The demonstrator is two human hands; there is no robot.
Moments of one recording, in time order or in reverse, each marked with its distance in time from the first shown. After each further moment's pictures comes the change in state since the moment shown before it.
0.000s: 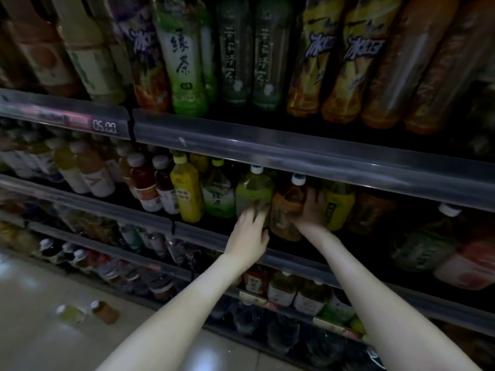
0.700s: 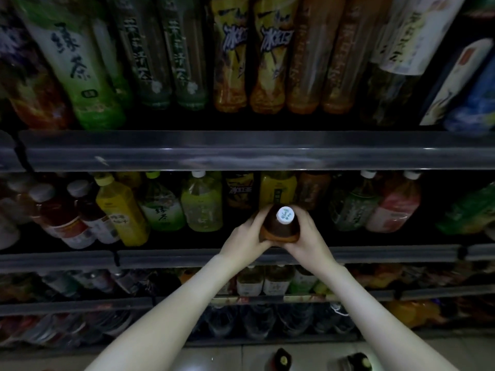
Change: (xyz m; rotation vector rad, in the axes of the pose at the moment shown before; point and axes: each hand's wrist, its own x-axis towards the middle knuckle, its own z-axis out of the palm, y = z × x) left_hand 0.022 0.046 0.033 -0.342 -0.231 0.342; right_hand -0.100 0.057 -0.066 0.027 0.056 -0.146
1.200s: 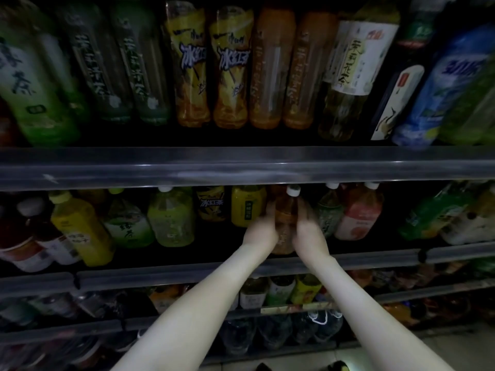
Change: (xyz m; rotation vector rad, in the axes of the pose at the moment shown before) left_hand 0.078 0.076 0.053 -0.036 -0.048 -0.227; right_hand 0.025 0.039 -0.051 -0.403 0.214 0.047
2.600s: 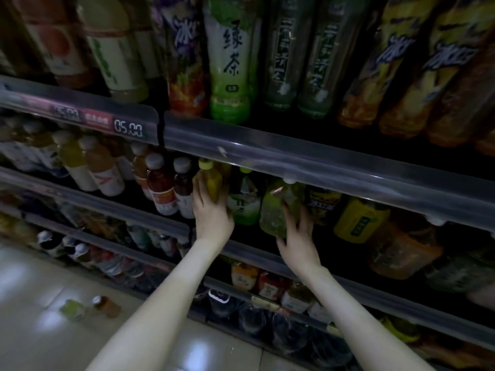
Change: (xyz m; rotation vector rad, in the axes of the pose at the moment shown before) left_hand -0.104 -0.227 -0.181 0.506 0.806 -0.234; right_hand -0.011 -0.198 0.115 0.075 -0.404 -0.273
